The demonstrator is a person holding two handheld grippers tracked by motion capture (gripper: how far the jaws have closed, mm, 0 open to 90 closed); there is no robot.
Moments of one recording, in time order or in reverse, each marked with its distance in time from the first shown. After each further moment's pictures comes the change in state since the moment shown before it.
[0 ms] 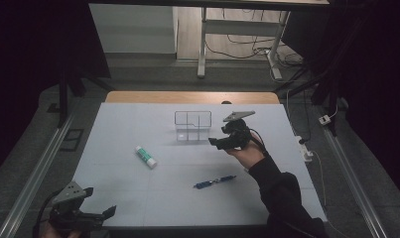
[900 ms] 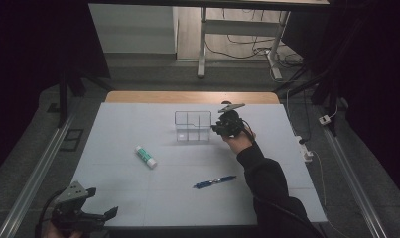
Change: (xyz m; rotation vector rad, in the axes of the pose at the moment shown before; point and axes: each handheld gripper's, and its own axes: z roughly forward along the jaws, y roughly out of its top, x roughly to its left) left arm -0.002 0.001 0.002 0.004 -0.026 0.015; right arm -0.045 0.006 0.062 0.037 -0.119 0.031
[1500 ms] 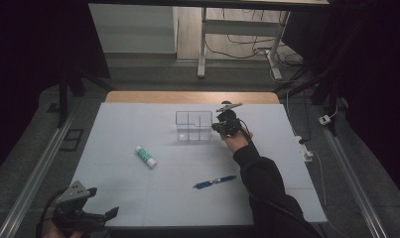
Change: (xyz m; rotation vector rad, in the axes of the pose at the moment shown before) left arm -0.001 0.001 0.002 0.011 0.003 0.008; right arm -0.002 0.000 0.019 0.030 0.011 0.047
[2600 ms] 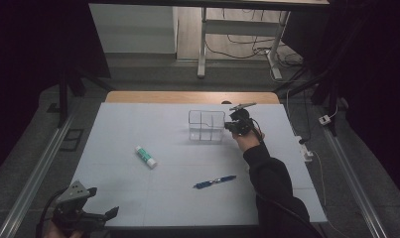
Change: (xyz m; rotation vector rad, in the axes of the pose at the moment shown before) left arm 0.000 0.000 0.000 -0.002 0.001 -0.001; right arm -0.032 -0.013 -0.020 0.001 -0.055 0.068
